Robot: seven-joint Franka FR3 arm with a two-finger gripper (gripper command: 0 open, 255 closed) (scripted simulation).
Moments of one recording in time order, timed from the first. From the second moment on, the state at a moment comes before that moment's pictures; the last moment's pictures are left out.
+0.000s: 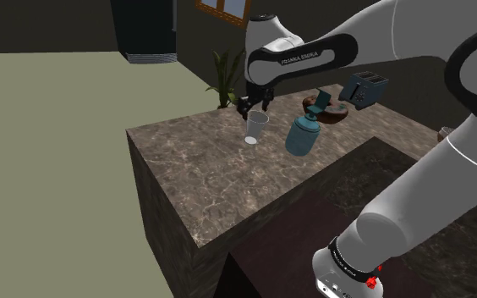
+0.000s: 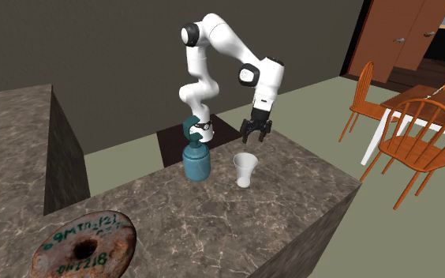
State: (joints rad) arm -0.10 -0.07 0.12 -2.14 -0.30 2.09 0.26
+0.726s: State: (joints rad) arm -0.11 0.13 0.11 -2.08 -0.39 2.18 0.30
